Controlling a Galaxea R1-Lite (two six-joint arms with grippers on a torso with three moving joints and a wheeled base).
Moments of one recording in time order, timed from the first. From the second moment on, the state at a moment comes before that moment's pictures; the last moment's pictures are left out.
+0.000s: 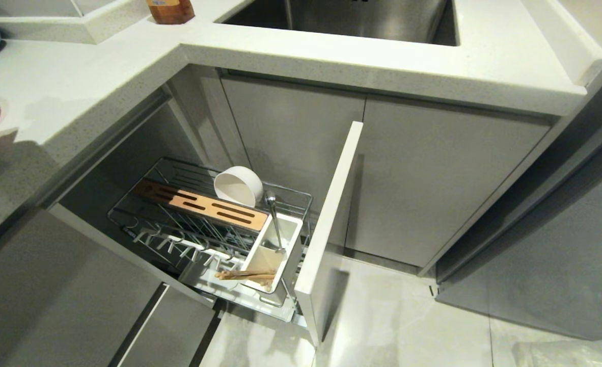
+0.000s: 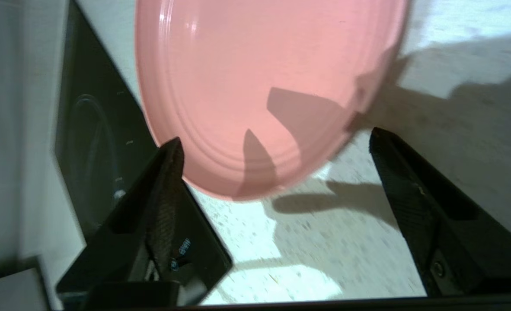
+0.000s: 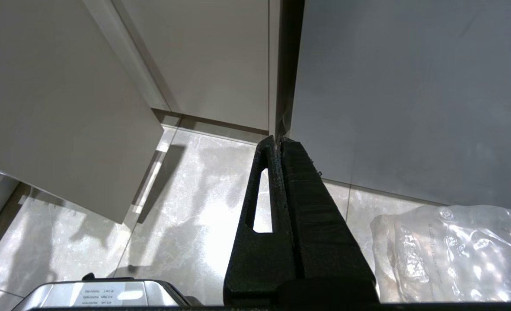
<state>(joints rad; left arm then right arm) 0.10 1.54 -1.96 1.02 0.77 0.15 0.00 0.00 0.00 0.00 -0.02 0.04</state>
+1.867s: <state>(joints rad) -0.34 1.27 -1.82 1.10 0.18 -0.94 0.00 0.00 0.00 0.00 -0.02 0.04</state>
